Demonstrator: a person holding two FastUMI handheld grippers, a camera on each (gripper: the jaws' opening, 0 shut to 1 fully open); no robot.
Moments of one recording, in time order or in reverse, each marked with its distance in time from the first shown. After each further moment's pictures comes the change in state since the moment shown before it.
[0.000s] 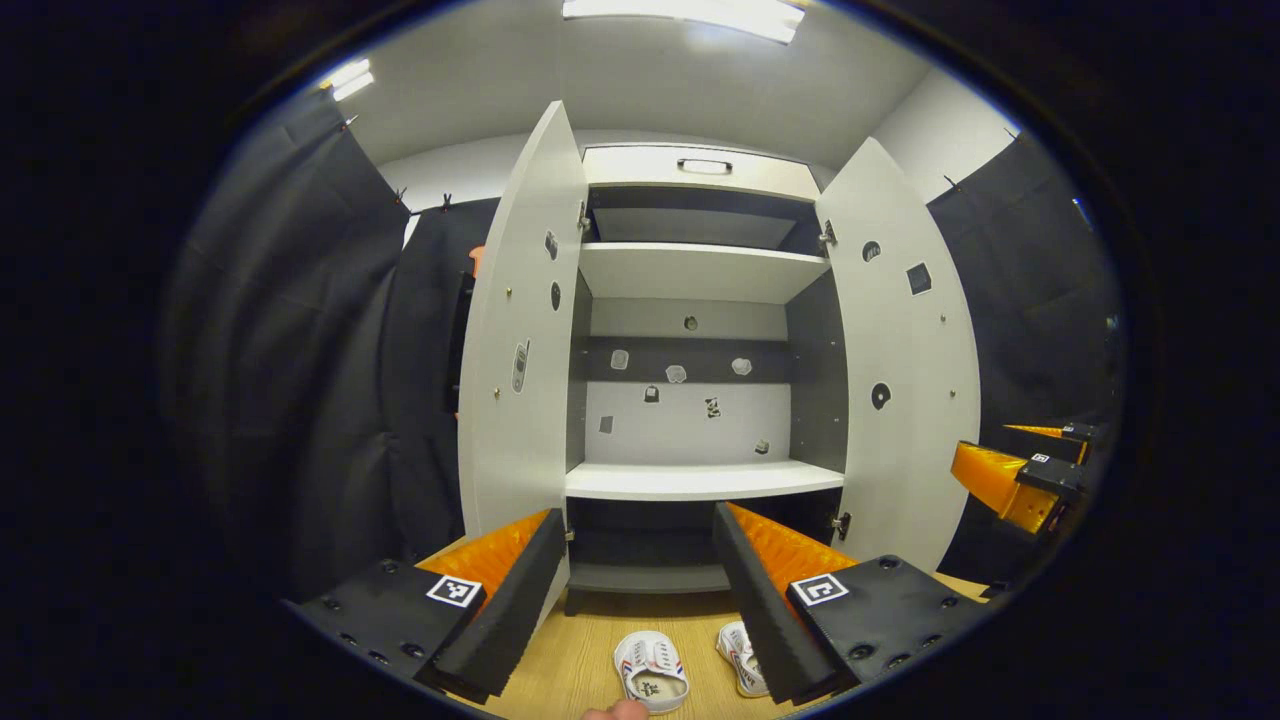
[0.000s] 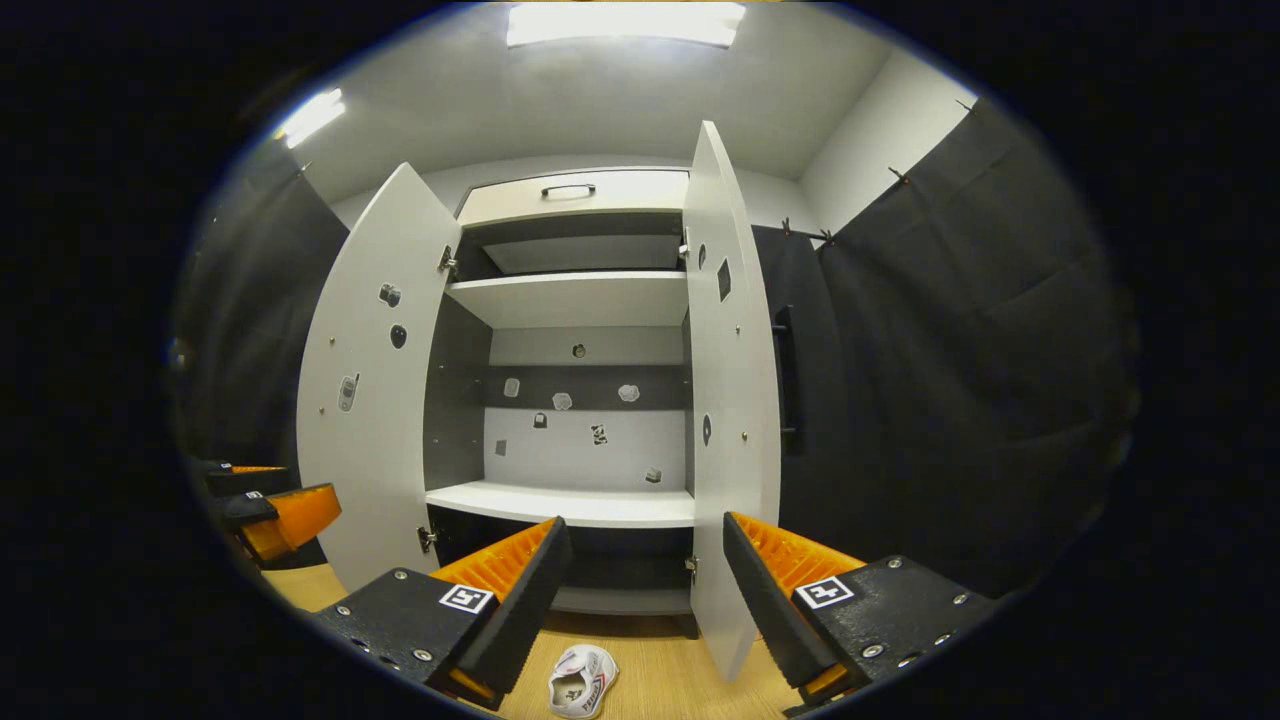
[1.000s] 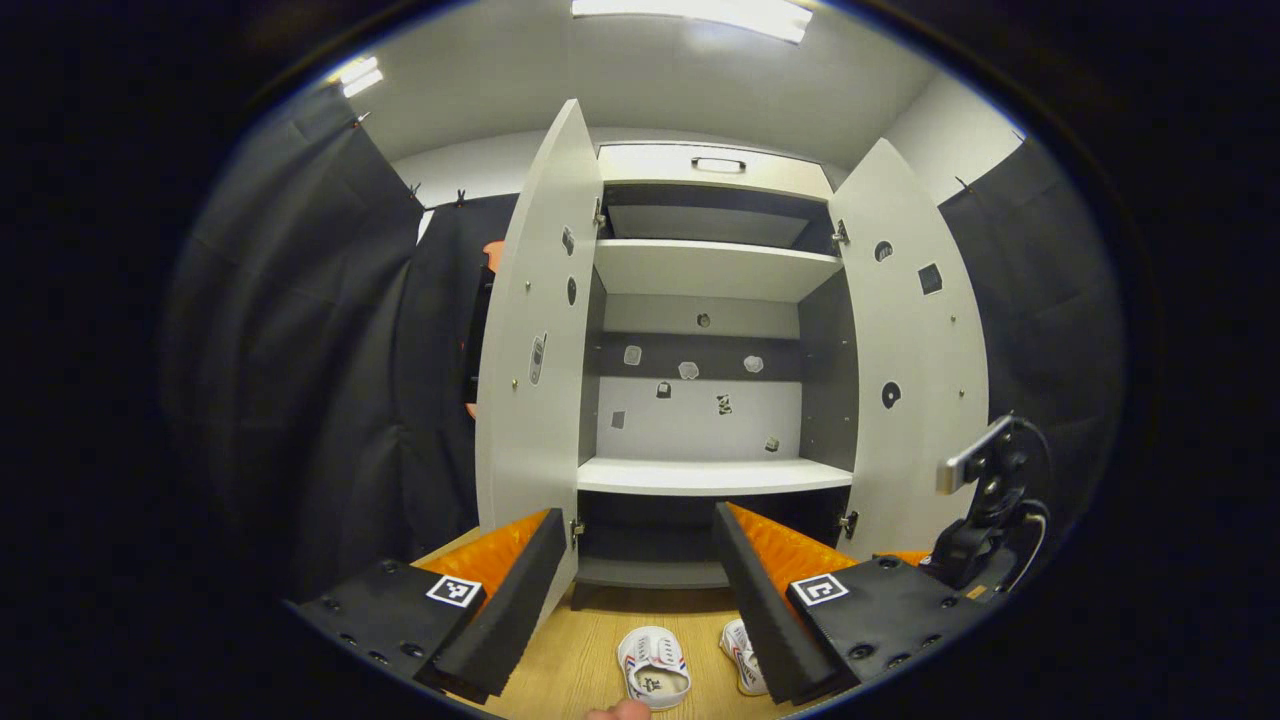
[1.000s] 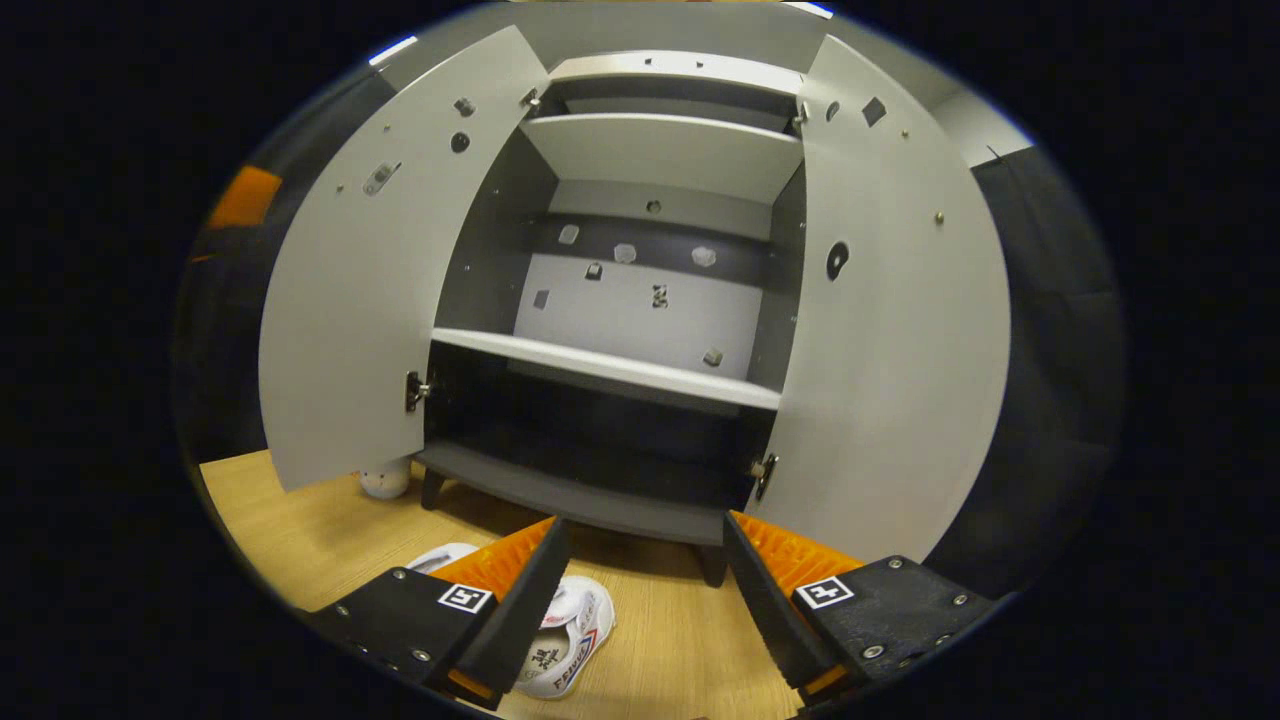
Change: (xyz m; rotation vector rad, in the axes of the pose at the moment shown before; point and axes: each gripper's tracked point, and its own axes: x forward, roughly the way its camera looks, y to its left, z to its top) left arm -0.006 0.009 -0.004 -0.020 0.007 0.045; right arm 0.064 0.063 -0.231 -0.186 0.361 0.130
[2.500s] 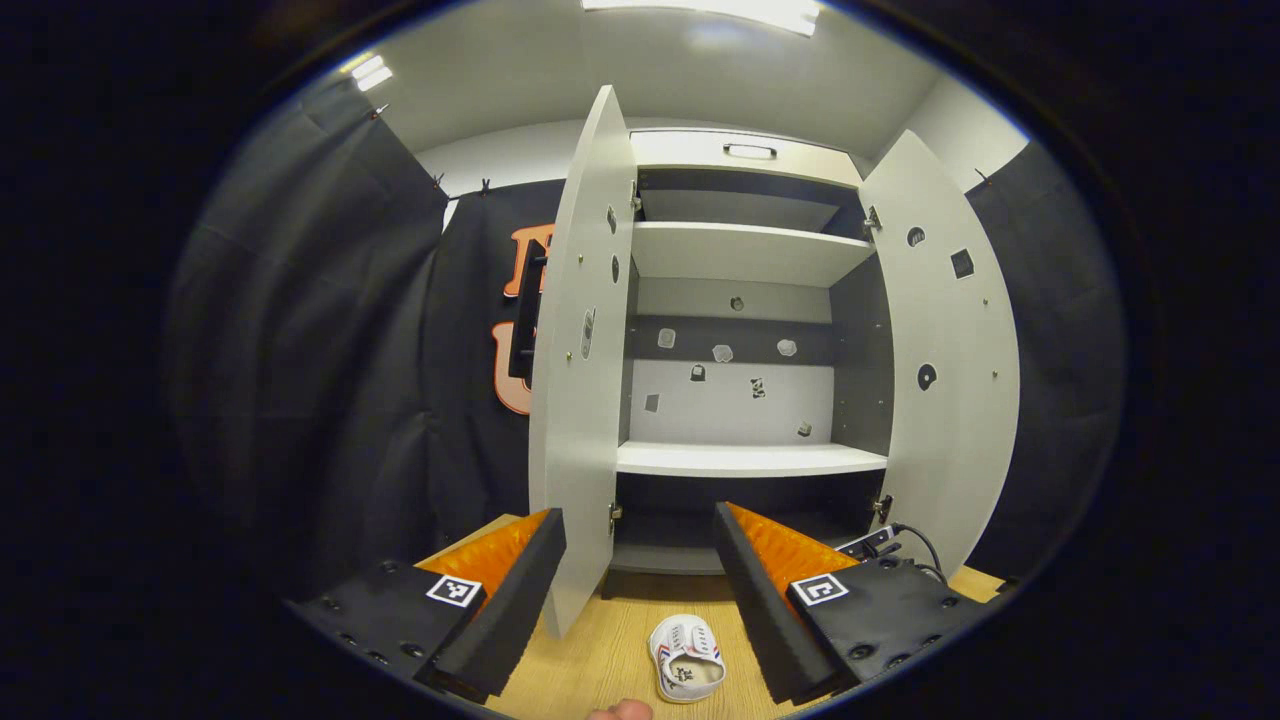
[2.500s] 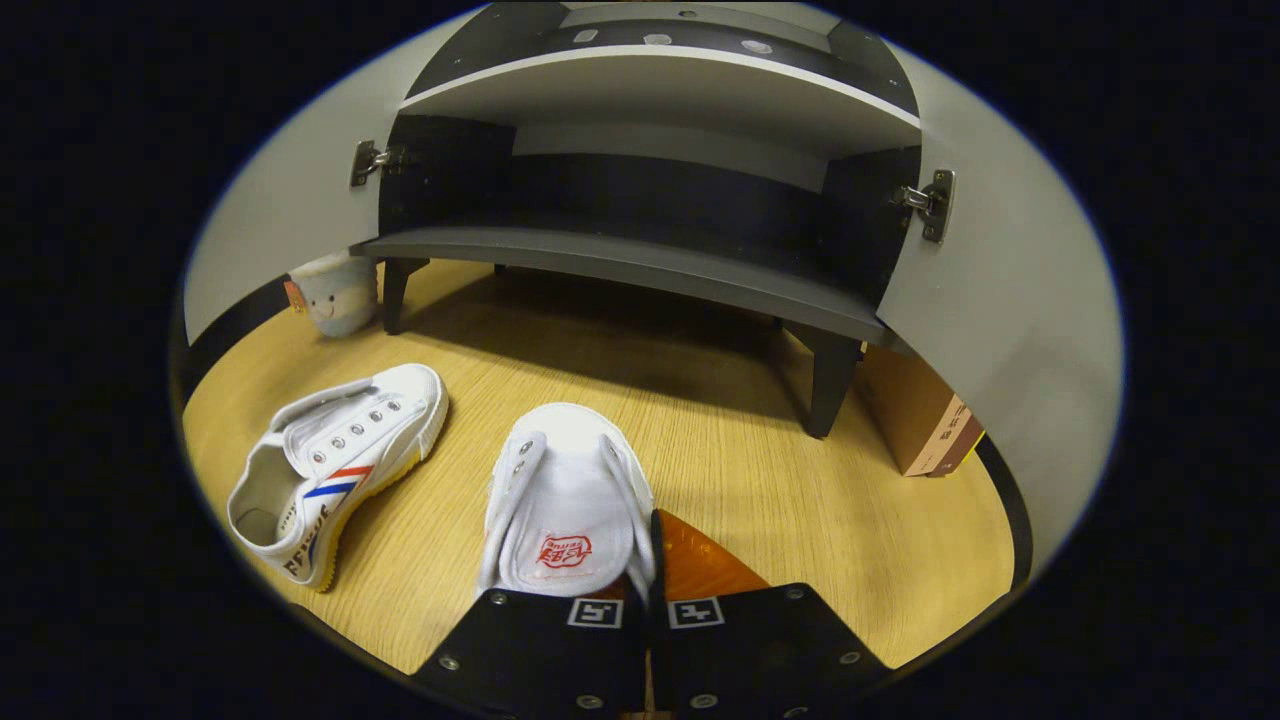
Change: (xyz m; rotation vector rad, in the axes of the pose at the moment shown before) left arm -0.002 0.037 -0.019 0.001 0.039 0.065; right arm 0.093 0.028 -0.191 0.032 0.468 0.077
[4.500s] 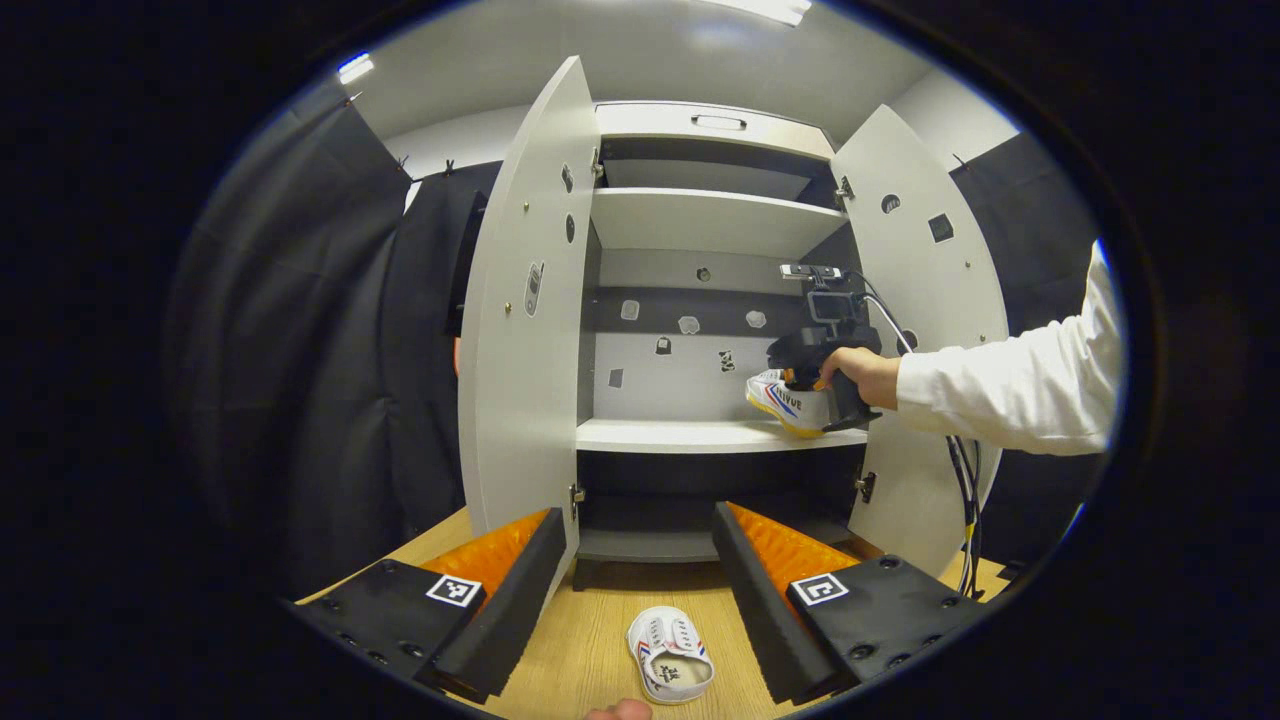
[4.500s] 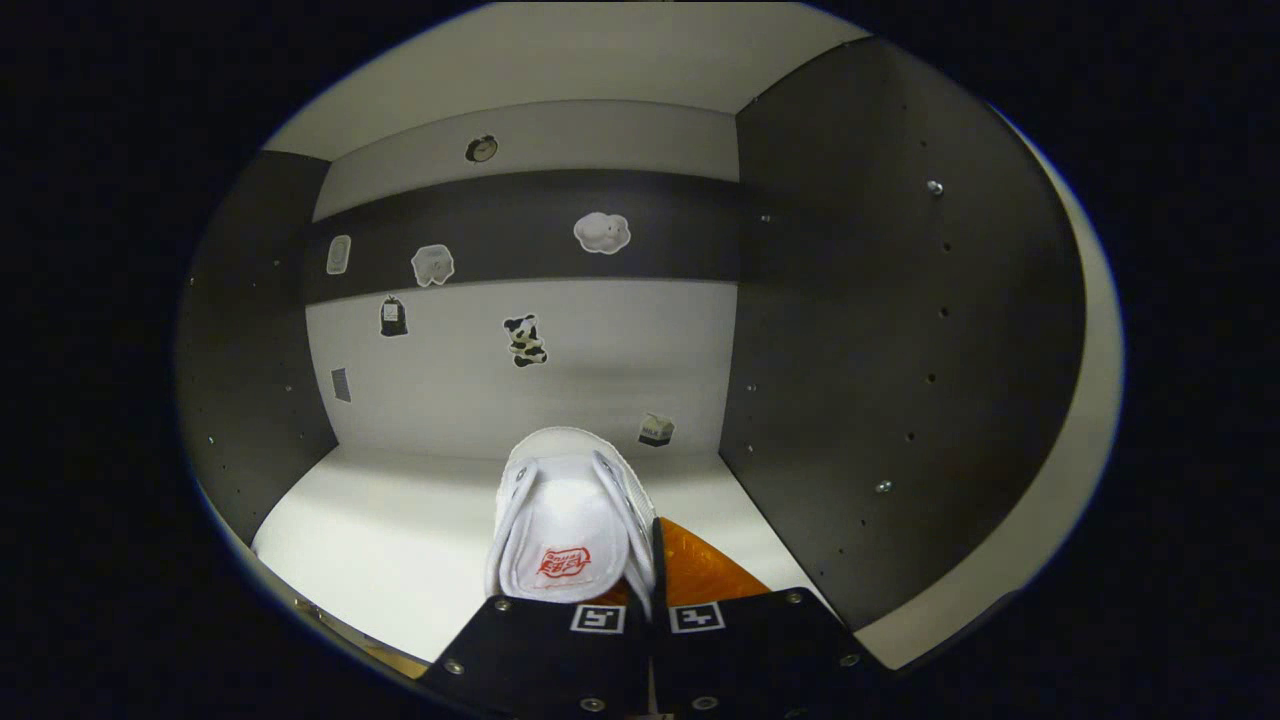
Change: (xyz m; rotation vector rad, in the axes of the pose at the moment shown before) left arm 0.026 -0.024 -0.035 0.024 0.062 -0.097; right arm 0.004 -0.135 0.447 0.267 -0.275 -0.225
